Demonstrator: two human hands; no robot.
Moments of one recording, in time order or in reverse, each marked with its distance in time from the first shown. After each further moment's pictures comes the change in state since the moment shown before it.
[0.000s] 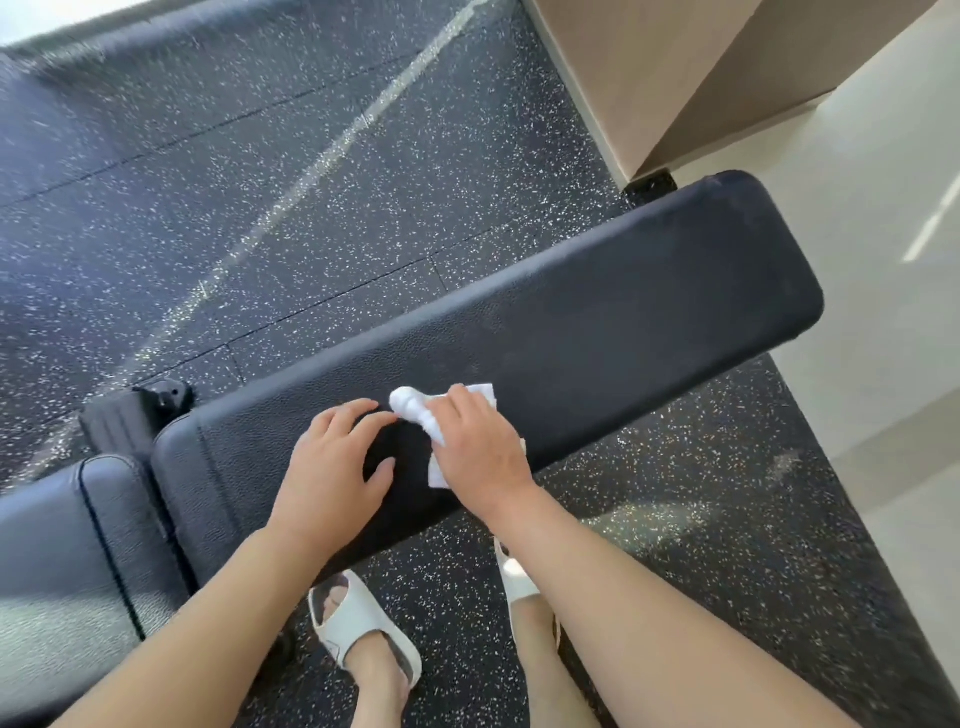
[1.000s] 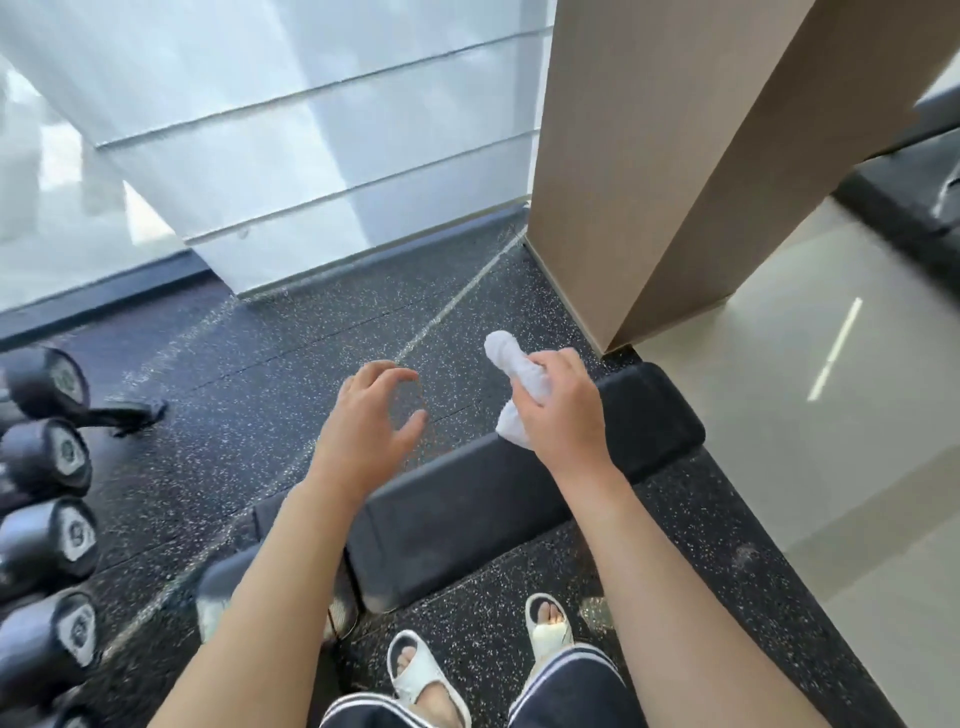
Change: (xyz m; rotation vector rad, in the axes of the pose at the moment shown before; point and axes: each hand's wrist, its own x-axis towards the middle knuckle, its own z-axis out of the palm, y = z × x) left_hand -0.115 0.129 -0.400 -0.205 0.310 0.058; right_hand -0.018 -0.172 -0.408 0.386 0.493 0.200
